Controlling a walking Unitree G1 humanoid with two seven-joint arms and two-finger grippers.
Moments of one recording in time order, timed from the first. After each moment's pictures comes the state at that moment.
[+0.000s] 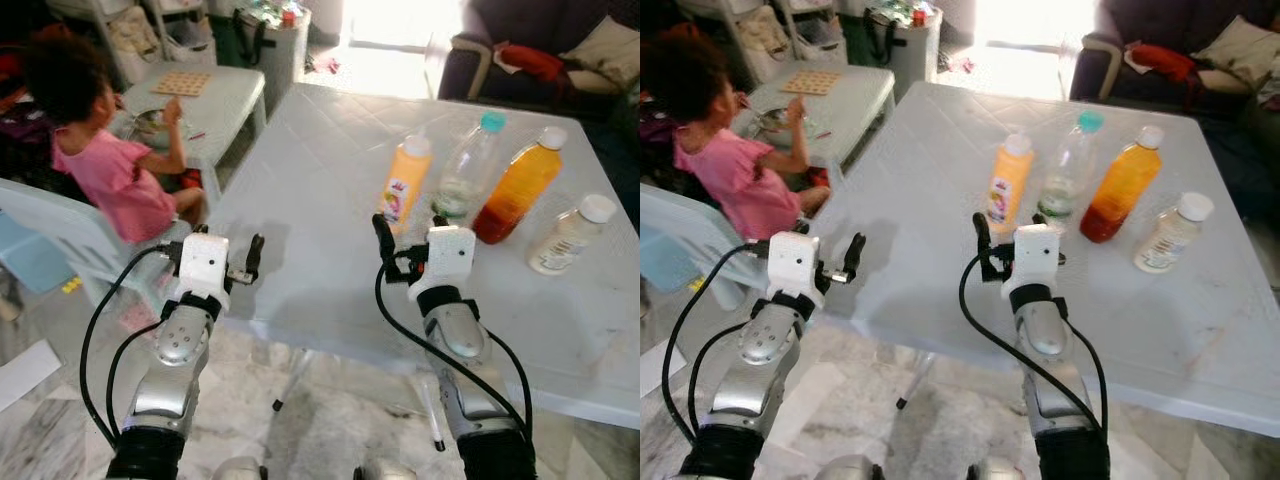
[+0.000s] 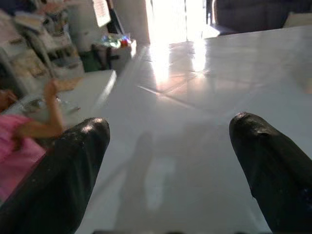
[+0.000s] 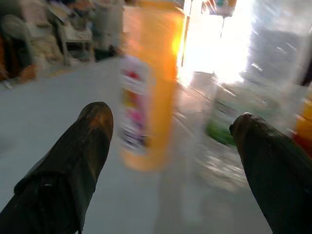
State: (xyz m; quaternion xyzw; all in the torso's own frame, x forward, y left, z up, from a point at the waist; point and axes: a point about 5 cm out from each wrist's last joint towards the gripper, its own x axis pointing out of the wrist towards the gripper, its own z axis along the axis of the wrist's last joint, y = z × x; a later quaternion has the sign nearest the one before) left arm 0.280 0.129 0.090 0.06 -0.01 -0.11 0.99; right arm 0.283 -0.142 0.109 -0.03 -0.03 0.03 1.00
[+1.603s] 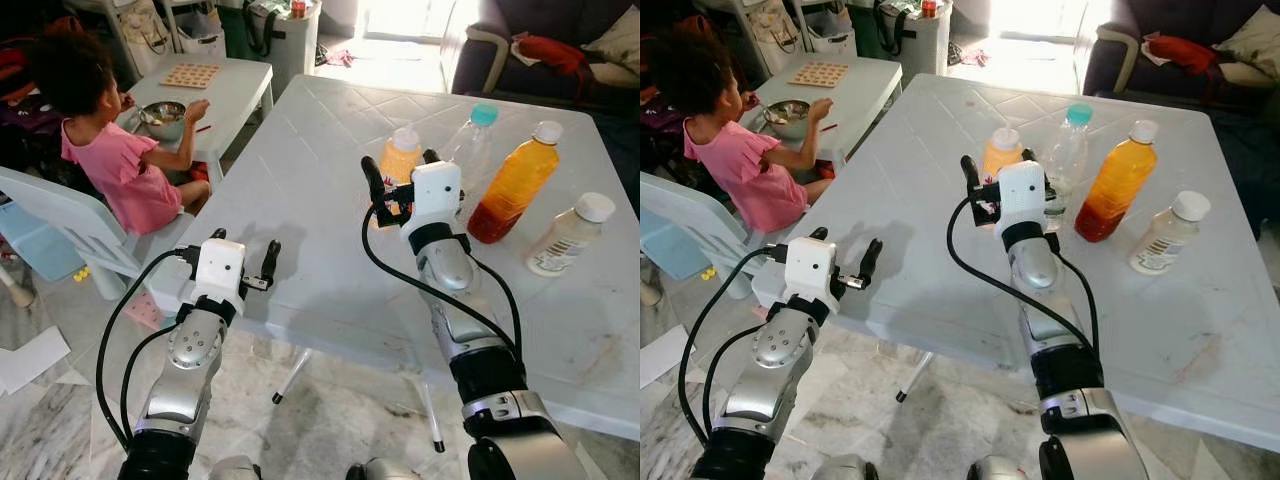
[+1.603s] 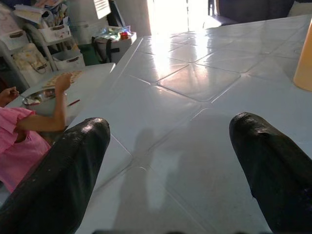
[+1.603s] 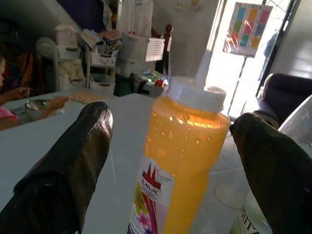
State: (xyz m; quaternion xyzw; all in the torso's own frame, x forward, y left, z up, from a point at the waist) left arm 0.280 0.133 0.090 0.07 0.00 -0.11 0.99; right arm 0.345 -0.122 0.151 -0.07 -0.10 0.07 0.99
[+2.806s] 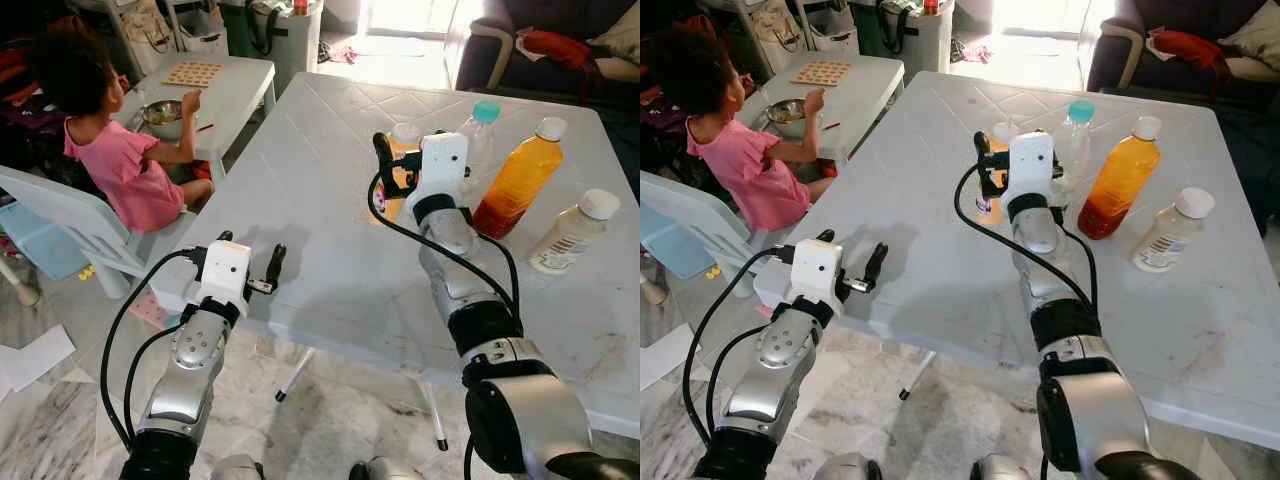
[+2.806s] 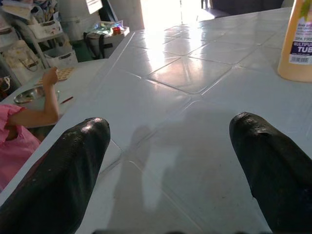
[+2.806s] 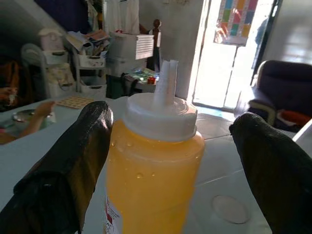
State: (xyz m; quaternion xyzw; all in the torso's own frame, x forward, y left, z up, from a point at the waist) left arm 0.280 0.129 0.087 0.08 0.00 -0.13 0.99; right arm 0.377 -0.124 0.167 -0.04 -0.09 0.05 0.99
